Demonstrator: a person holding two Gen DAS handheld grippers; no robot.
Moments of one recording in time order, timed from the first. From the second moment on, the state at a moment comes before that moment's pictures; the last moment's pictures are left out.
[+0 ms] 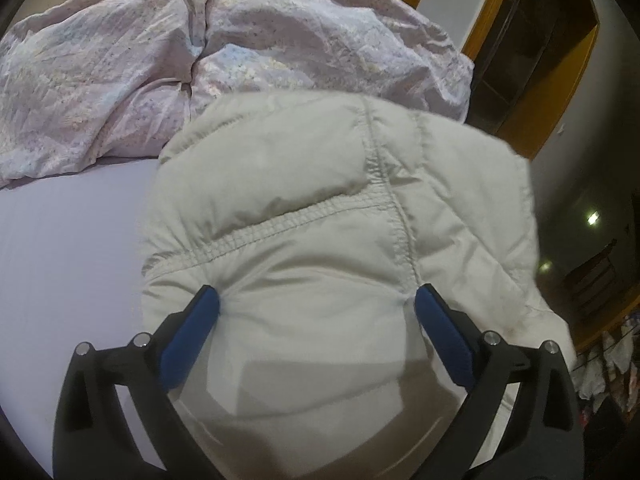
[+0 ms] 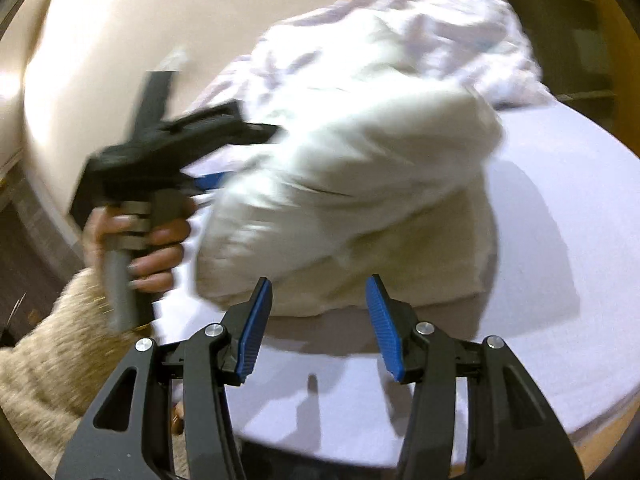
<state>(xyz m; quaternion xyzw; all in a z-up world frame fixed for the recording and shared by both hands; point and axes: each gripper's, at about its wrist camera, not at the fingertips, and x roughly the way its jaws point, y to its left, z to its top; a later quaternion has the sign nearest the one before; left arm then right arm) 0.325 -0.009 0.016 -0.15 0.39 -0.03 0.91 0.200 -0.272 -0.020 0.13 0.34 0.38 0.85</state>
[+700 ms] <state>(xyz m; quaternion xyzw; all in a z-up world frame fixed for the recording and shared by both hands) 0.326 0.049 0.026 -0.13 0.38 0.02 0.92 0.344 -0.210 0.073 0.01 0.32 0.33 0.89</state>
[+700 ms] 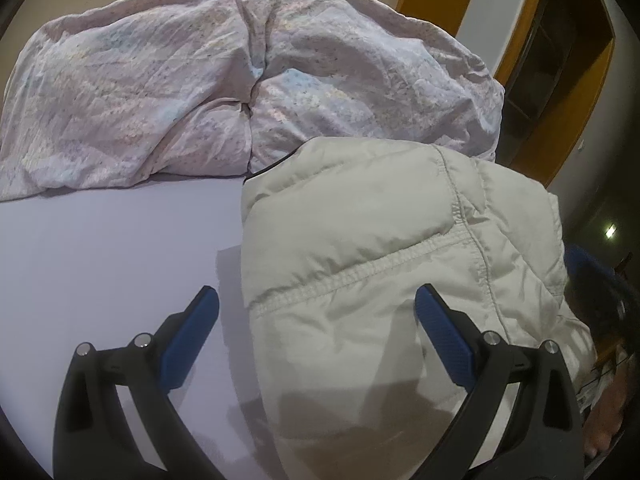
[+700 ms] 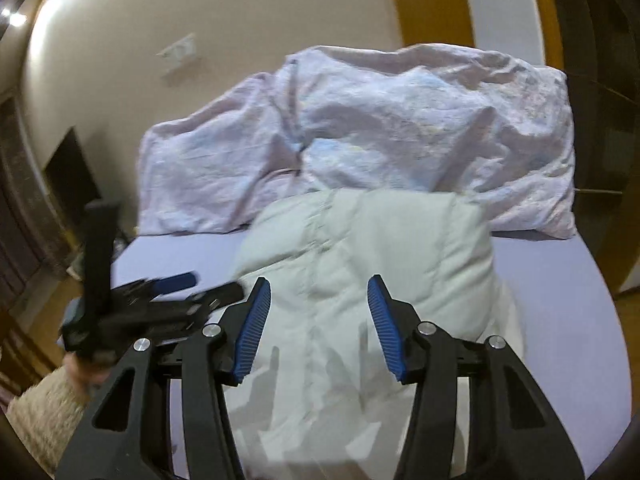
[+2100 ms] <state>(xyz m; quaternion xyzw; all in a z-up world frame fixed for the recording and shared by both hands) 0.383 -0.018 -0.023 -0.05 0.35 0.06 0.93 0.446 -0.245 -0.055 0.05 0.37 0.26 0.89</state>
